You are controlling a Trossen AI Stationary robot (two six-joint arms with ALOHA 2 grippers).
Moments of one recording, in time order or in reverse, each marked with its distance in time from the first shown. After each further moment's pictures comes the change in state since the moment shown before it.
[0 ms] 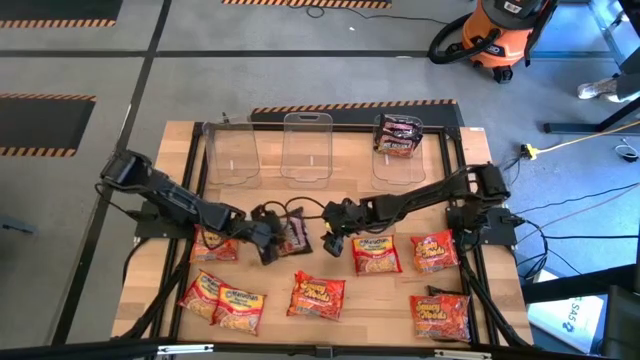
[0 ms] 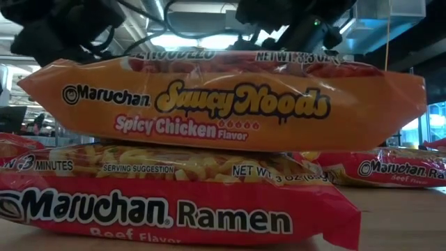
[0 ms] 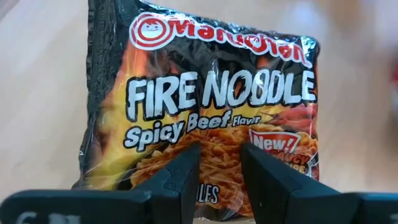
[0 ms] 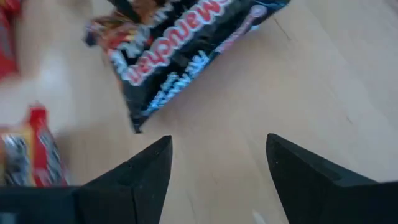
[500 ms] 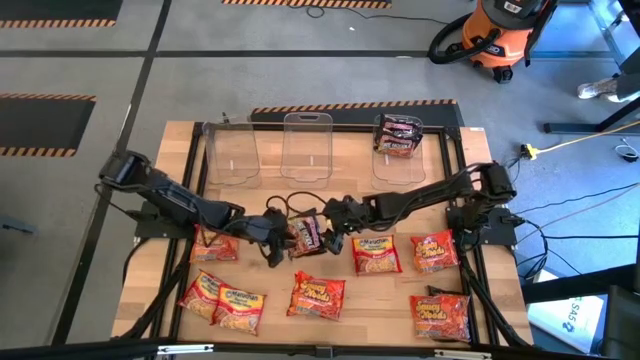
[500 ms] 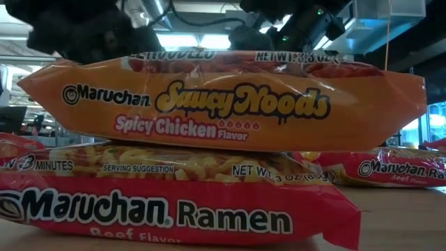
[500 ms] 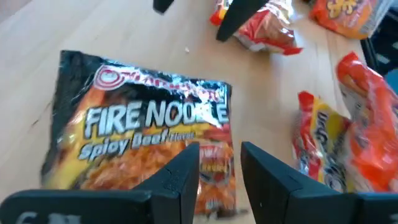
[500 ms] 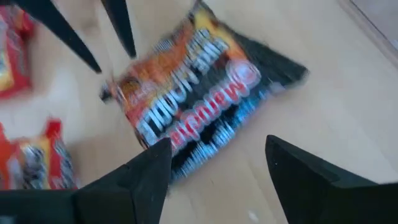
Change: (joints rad) left arm 0.023 -0.027 0.026 0.220 0.080 0.011; right arm 0.000 -0.039 0.000 0.011 0.020 0.022
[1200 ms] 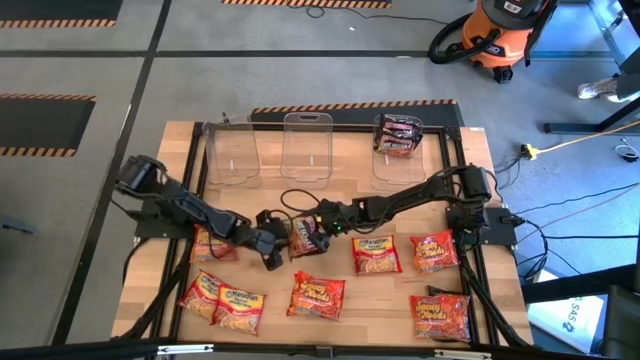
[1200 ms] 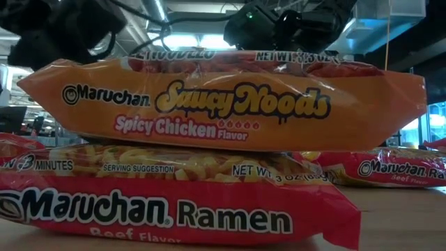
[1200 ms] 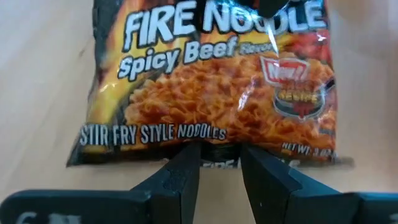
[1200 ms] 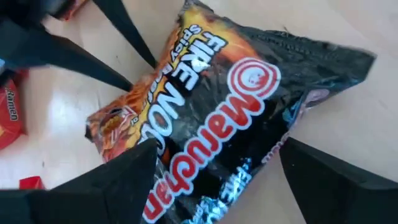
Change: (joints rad) left arm -0.061 0.168 -0.009 -0.088 -0.161 0.016; right arm -0.041 0.179 0.000 0.241 -0.074 0.152
